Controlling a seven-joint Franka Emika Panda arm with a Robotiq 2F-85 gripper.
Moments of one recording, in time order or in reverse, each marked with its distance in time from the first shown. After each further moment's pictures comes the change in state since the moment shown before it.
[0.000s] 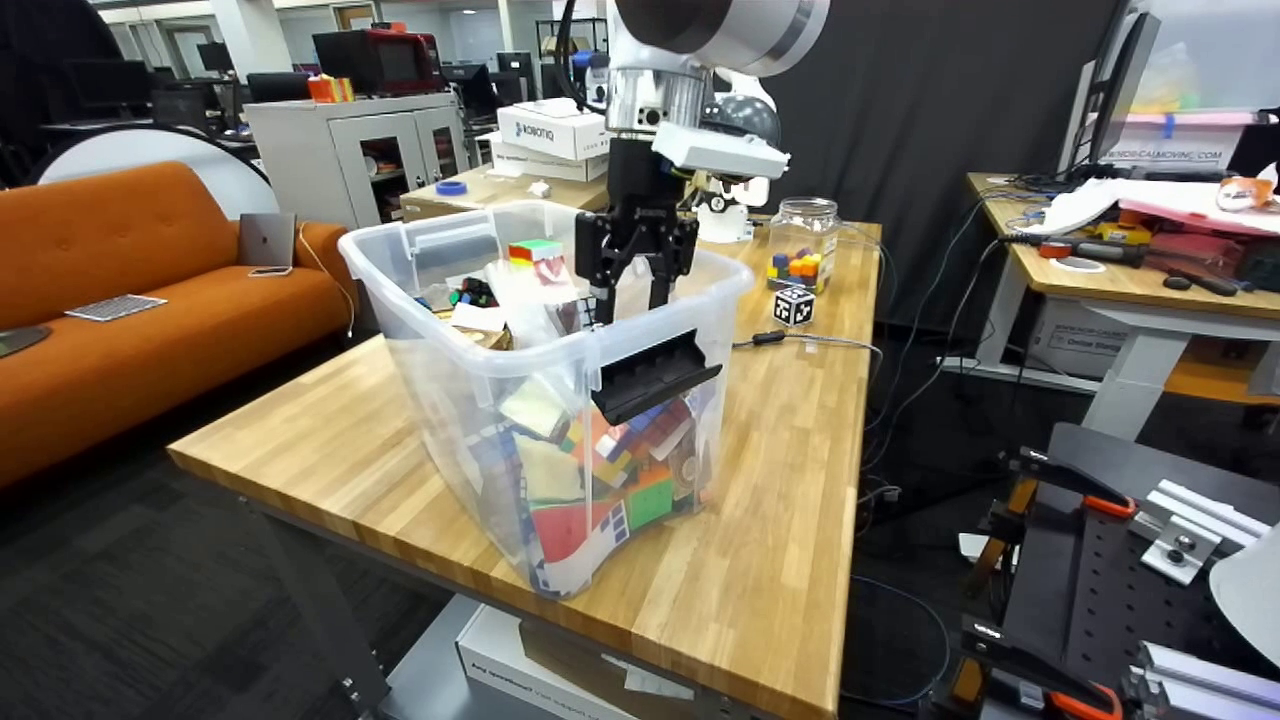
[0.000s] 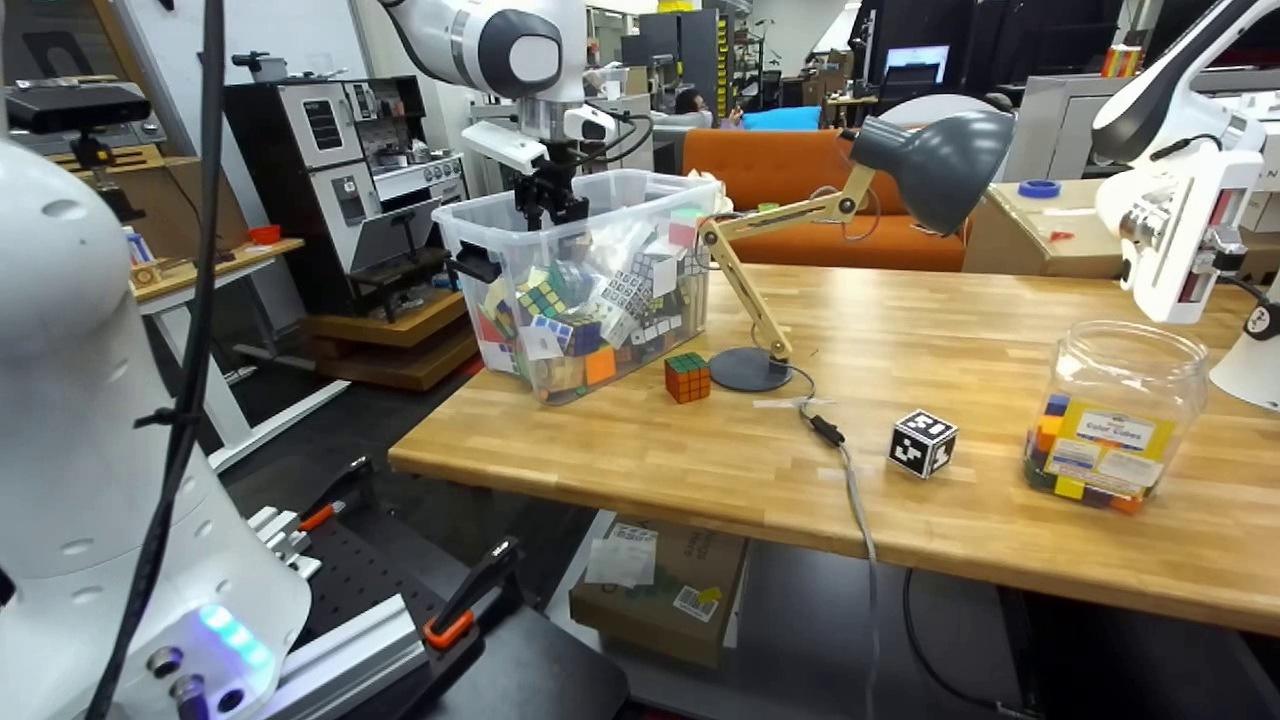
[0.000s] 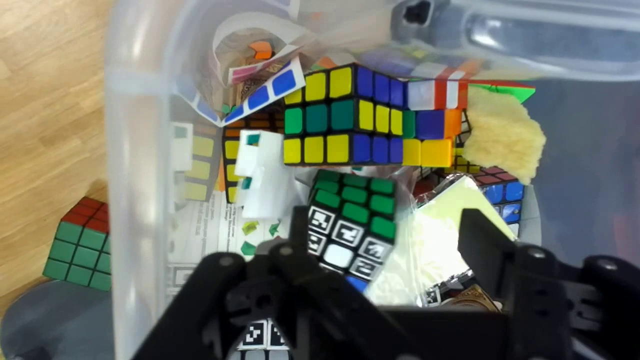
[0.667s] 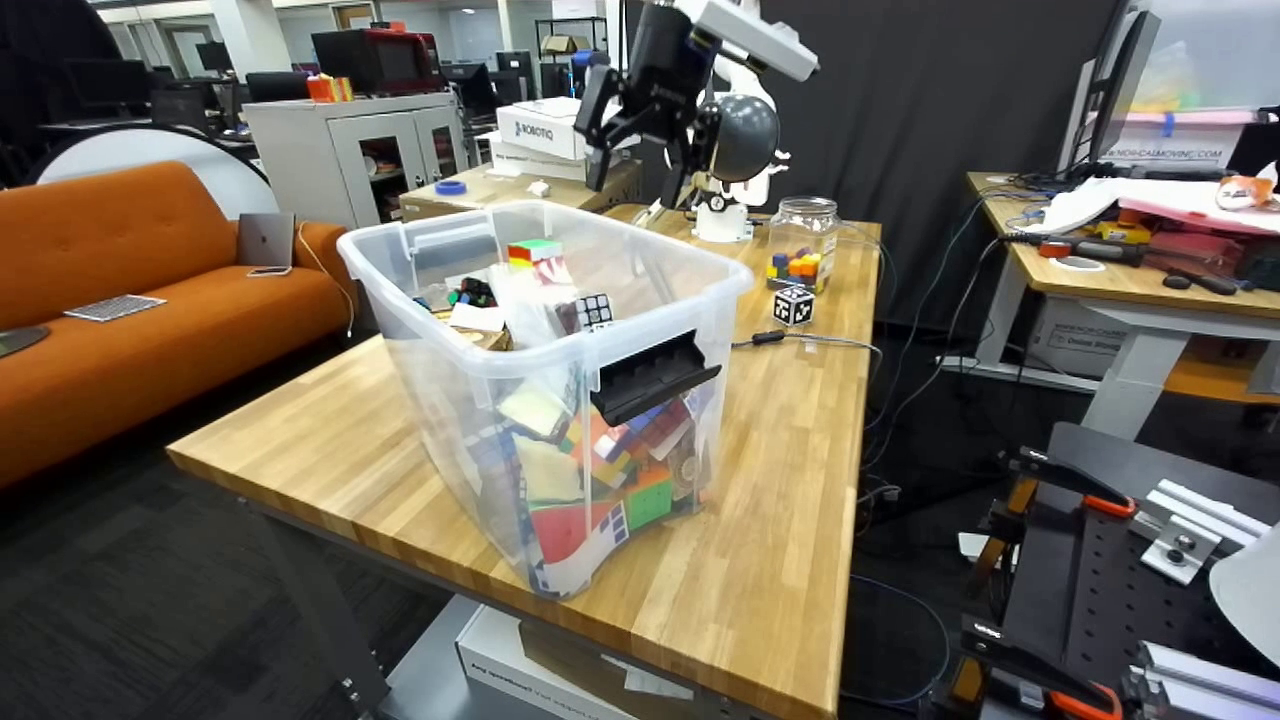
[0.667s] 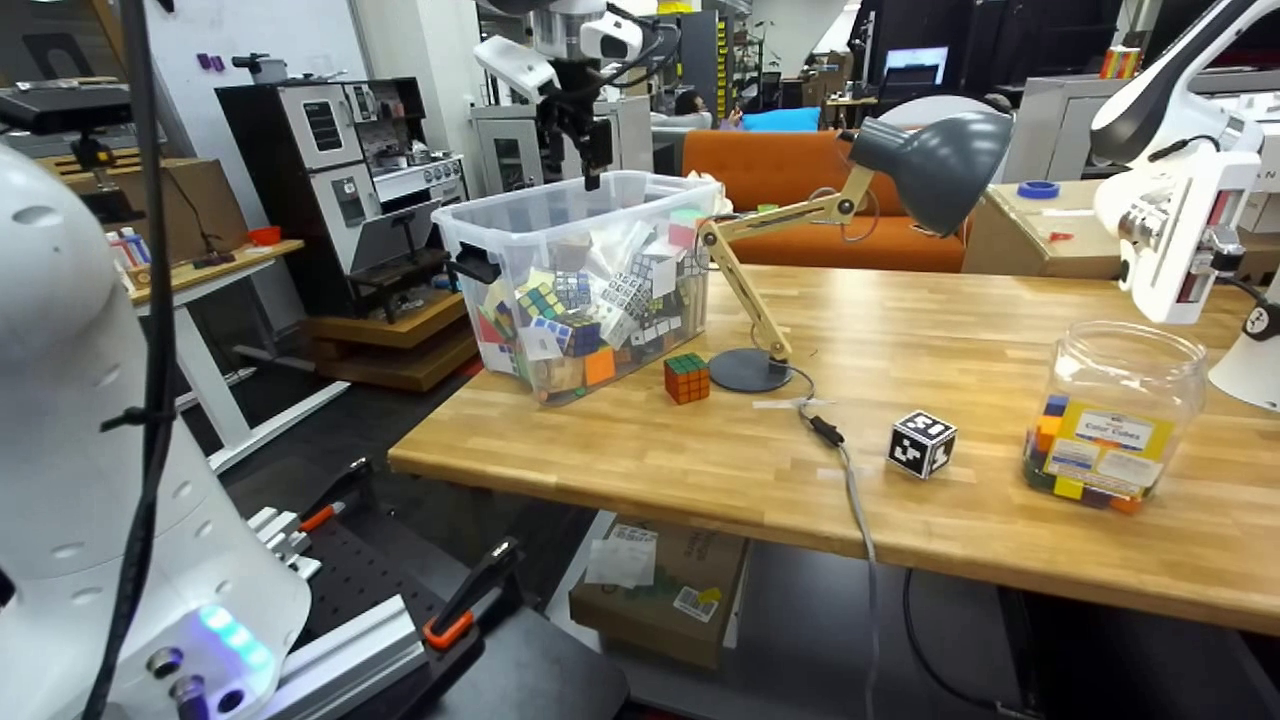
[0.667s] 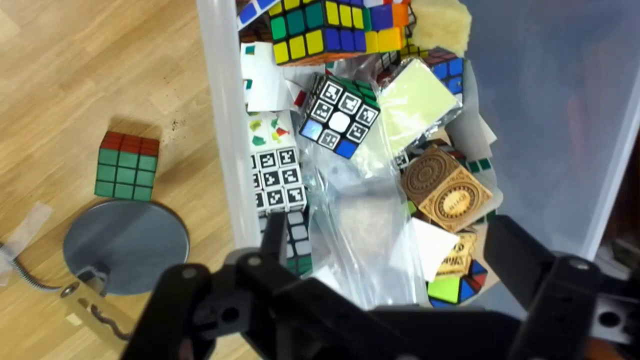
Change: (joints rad) arm -0.077 -0.179 -0.023 -0.005 0.101 -0.009 0.016
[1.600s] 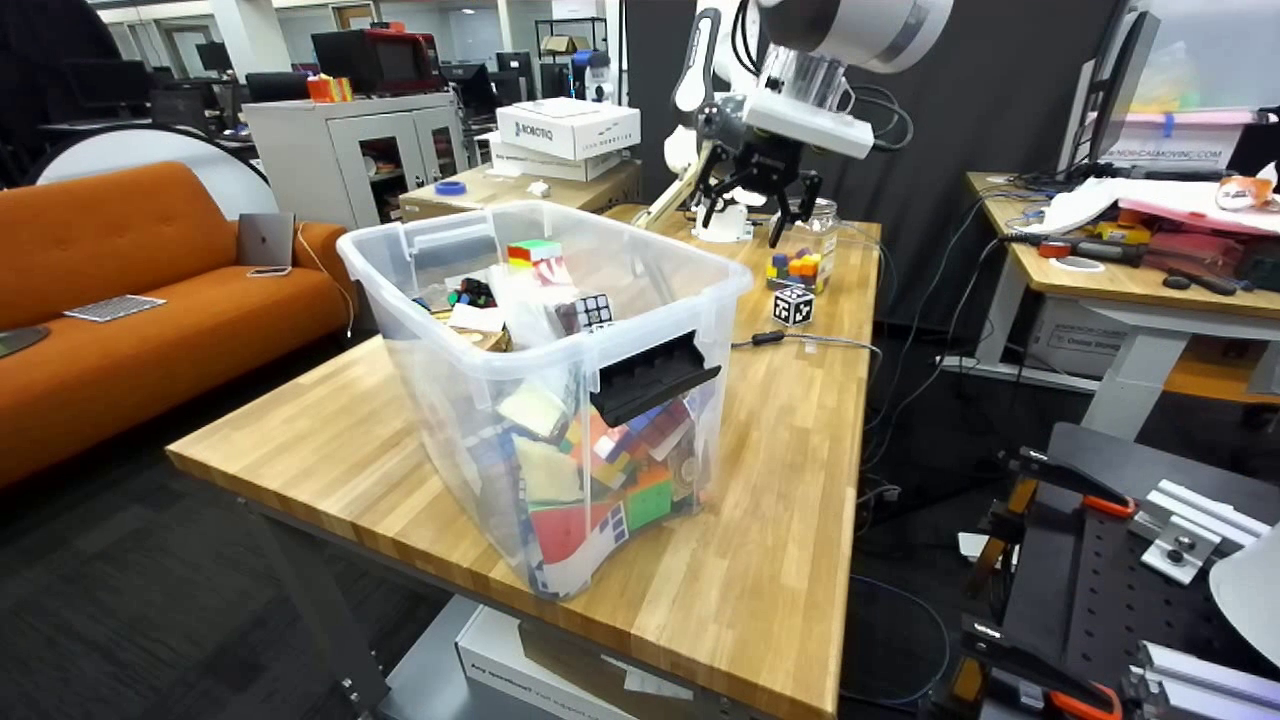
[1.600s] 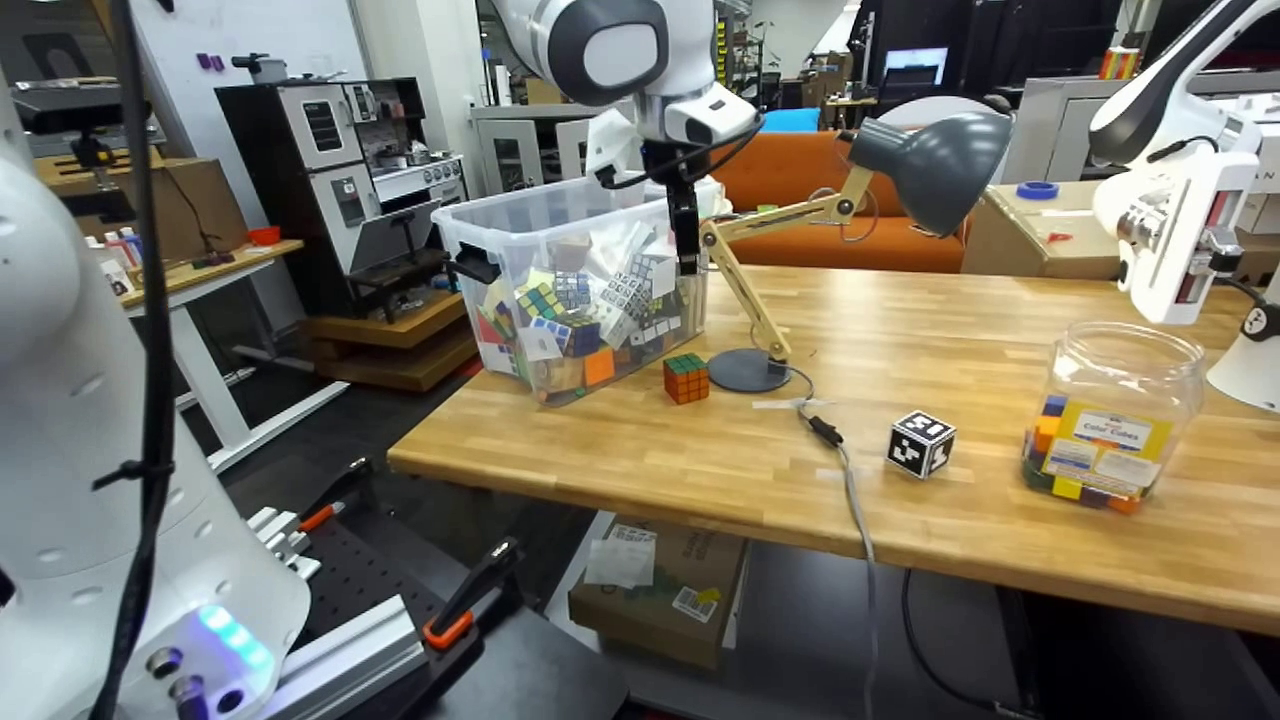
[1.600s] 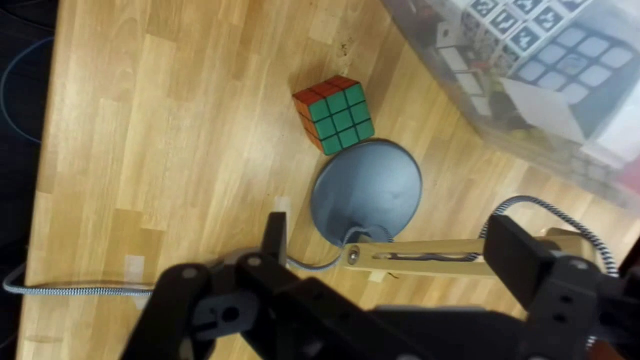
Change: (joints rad) arm -0.131 0.095 -0.147 -0.136 -0.019 0.265 0.330
